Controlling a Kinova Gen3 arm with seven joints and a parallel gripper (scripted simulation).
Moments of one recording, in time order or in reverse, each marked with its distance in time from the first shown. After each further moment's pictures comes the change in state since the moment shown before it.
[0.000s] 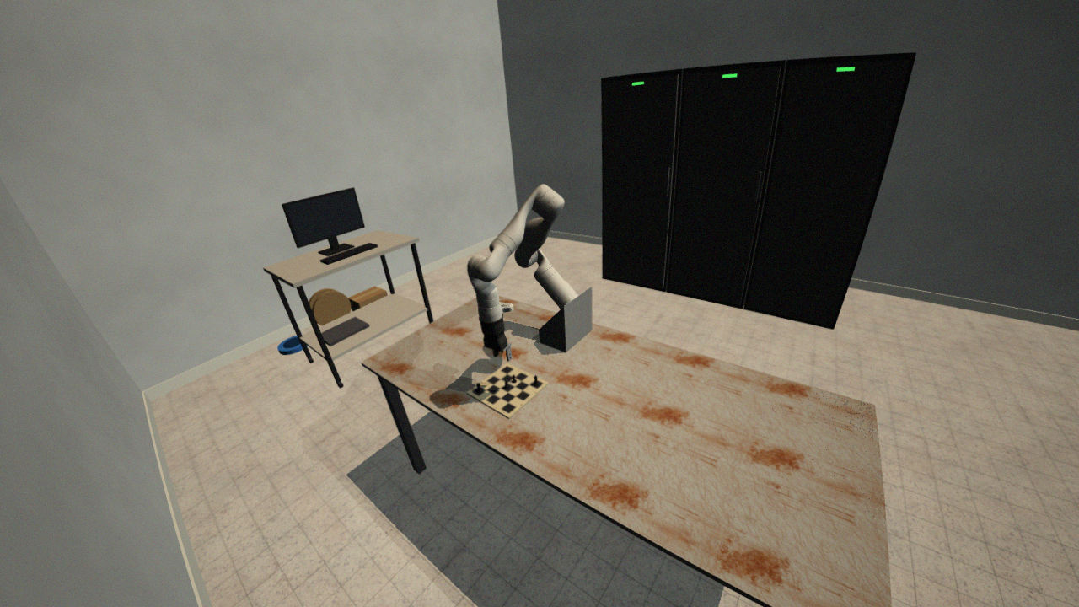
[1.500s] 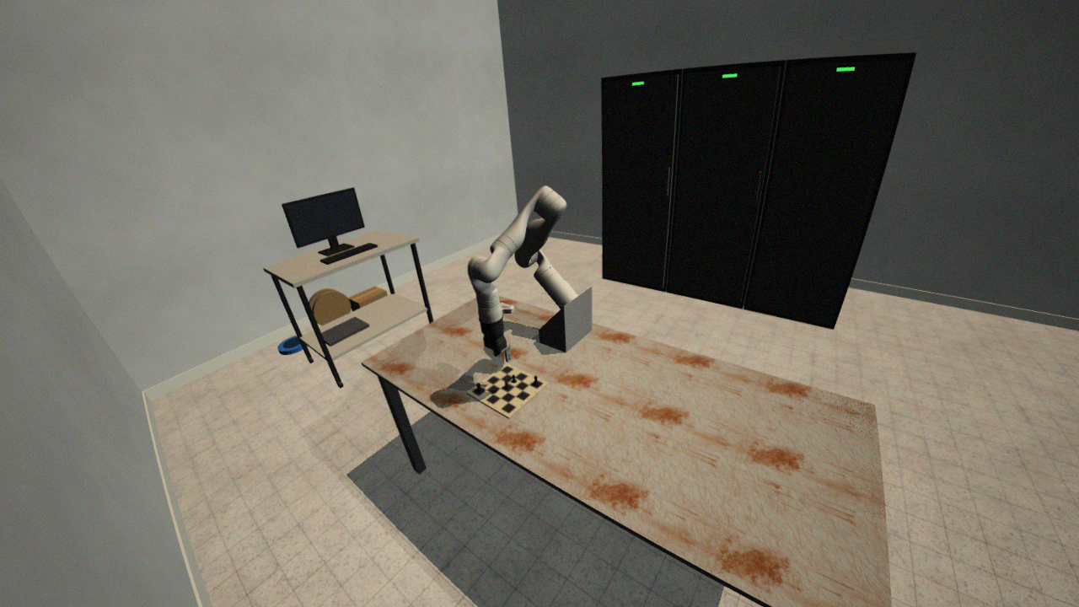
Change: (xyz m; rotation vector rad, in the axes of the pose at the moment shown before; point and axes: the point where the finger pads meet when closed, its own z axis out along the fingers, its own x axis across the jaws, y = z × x) arm -0.003 -0.003 0.004 0.004 -0.015 0.141
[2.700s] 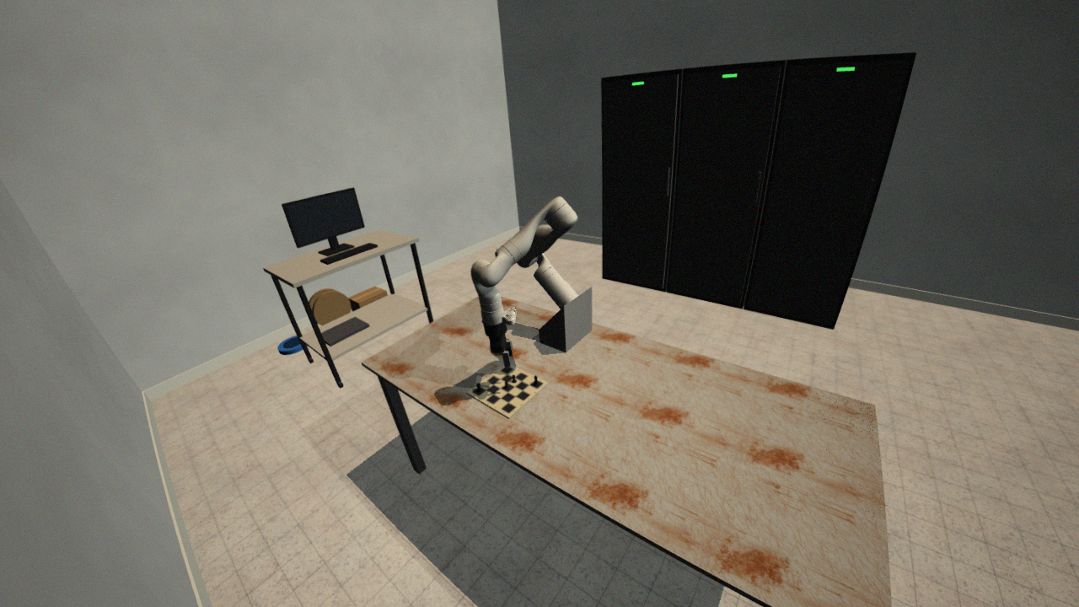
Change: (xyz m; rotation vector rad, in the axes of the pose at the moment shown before) arm 0.012 -0.014 0.019 0.033 -0.024 0.935
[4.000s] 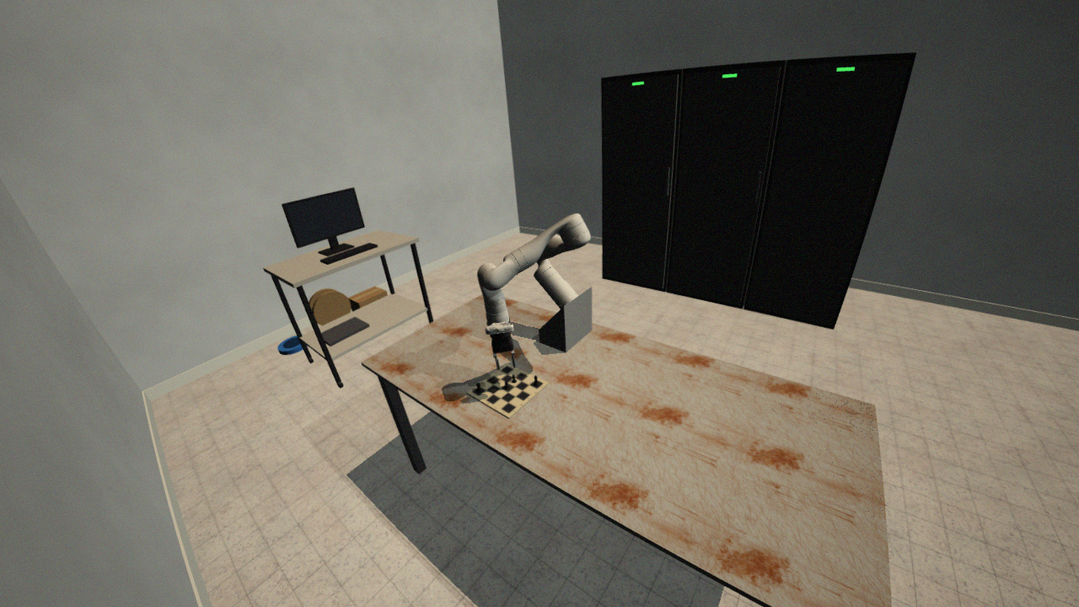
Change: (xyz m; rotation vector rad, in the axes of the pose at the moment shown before) arm 0.008 0.011 0.022 0.008 0.009 1.381
